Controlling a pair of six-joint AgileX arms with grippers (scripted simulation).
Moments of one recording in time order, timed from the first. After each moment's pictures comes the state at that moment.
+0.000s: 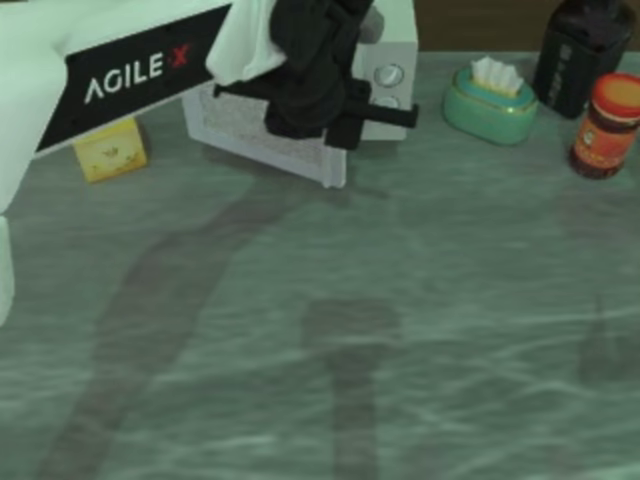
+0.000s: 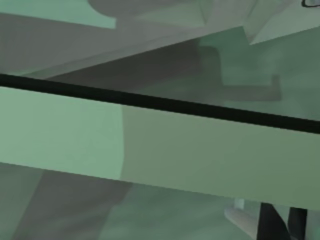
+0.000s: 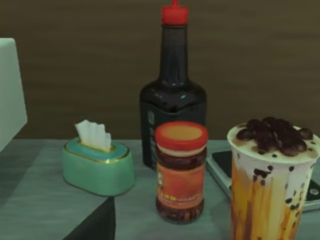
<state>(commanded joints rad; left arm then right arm) -0.61 2.11 1.80 -0.74 -0.15 -0.27 0.00 0.00 0.00 0.00 0.00 0.00</state>
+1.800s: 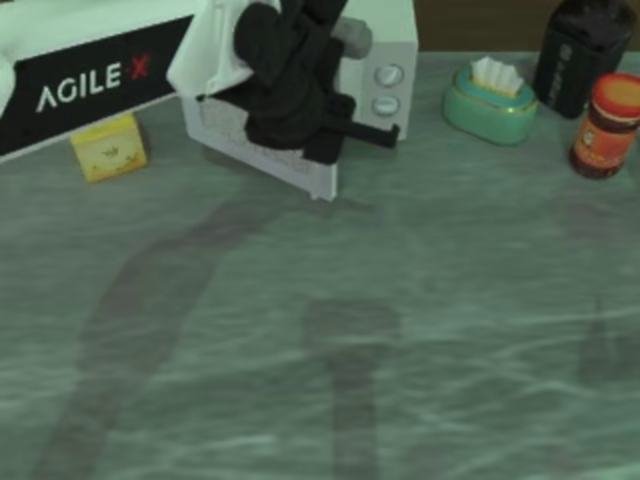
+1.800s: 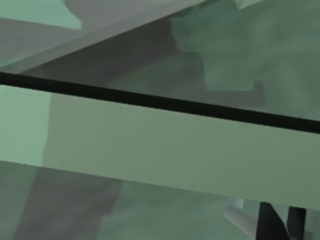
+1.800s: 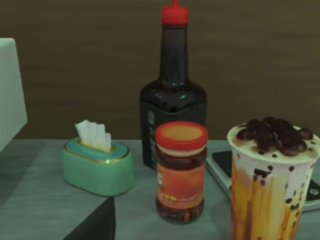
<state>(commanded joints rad) -0.58 2.02 1.66 -0.68 -0.09 -0.15 0.00 0.00 0.00 0.00 0.00 0.00</state>
